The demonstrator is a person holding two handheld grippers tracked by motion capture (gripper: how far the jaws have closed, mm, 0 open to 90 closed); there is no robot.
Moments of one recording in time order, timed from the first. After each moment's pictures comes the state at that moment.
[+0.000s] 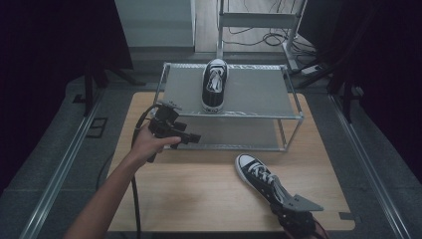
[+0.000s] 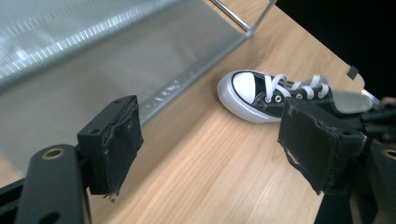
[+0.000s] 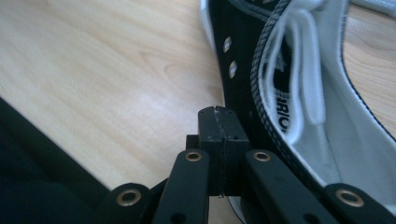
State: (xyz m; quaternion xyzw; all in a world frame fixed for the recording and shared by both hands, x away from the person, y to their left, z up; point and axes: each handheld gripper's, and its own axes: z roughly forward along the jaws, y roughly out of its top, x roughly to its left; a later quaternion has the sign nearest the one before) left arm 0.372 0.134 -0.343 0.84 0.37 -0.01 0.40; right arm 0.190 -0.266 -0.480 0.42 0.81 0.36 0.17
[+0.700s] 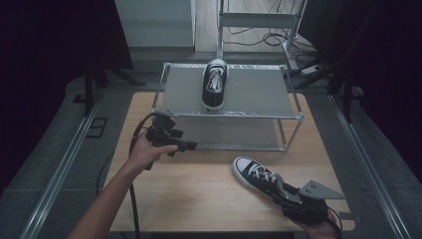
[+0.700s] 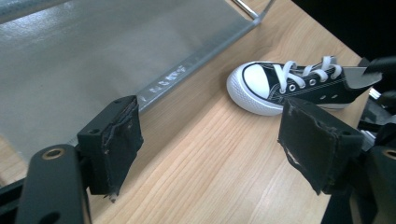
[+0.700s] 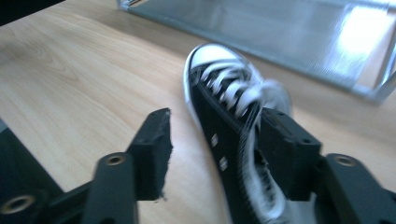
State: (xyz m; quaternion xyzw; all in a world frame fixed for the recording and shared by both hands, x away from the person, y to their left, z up) left arm 0.361 0.141 -0.358 0.84 0.38 0.01 0.39; right arm 0.210 -0.284 -0.435 0.39 0.79 0.44 0.18
